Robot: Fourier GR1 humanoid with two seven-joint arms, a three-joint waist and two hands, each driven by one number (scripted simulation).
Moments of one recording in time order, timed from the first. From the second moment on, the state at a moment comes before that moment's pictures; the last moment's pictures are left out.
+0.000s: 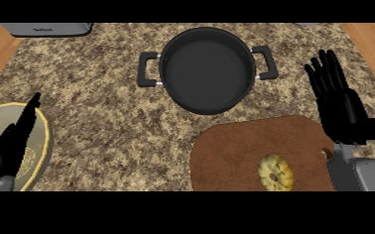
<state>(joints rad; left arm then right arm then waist) 0.03 0.60 -0.12 -1.42 0.08 0.26 0.06 -0.17 -0.29 0.00 -1.57 -0.38 -0.09 -0.06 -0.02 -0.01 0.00</state>
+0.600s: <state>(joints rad) 0.02 0.45 -0.24 -1.47 0.19 0.13 0.10 -0.20 -0.61 0.31 -1.82 0.27 -0.09 -0.21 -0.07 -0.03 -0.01</state>
